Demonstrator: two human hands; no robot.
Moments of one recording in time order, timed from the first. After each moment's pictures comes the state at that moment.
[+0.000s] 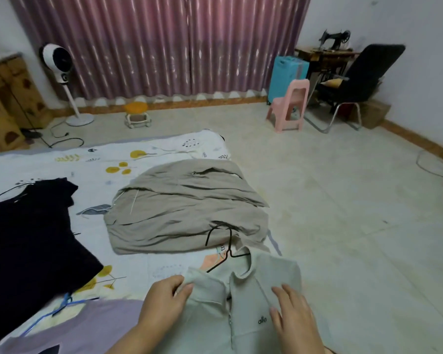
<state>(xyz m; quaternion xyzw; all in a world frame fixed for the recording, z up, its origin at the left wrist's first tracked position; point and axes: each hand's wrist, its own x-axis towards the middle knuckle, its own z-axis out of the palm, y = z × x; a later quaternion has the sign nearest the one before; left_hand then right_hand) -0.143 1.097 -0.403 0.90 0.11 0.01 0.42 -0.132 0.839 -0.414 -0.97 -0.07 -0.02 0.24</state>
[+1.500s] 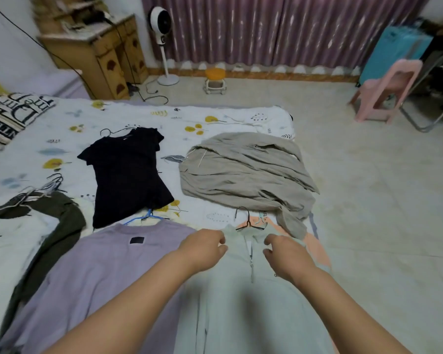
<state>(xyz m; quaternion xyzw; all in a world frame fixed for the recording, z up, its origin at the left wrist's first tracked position) -0.226 1.067 -0.274 0.95 0.15 -0.18 0.20 -0.145 0.894 -0.278 -0.94 -0.23 0.23 0.08</state>
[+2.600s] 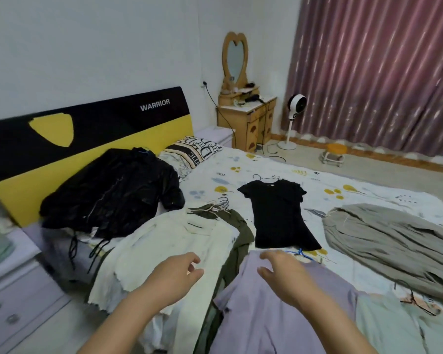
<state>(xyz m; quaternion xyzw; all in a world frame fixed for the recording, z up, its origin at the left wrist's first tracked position) -0.722 1.311 -0.145 0.87 0.42 0.00 0.26 -0.529 1.188 -0.147 -0.84 -0.50 0.17 0.13</state>
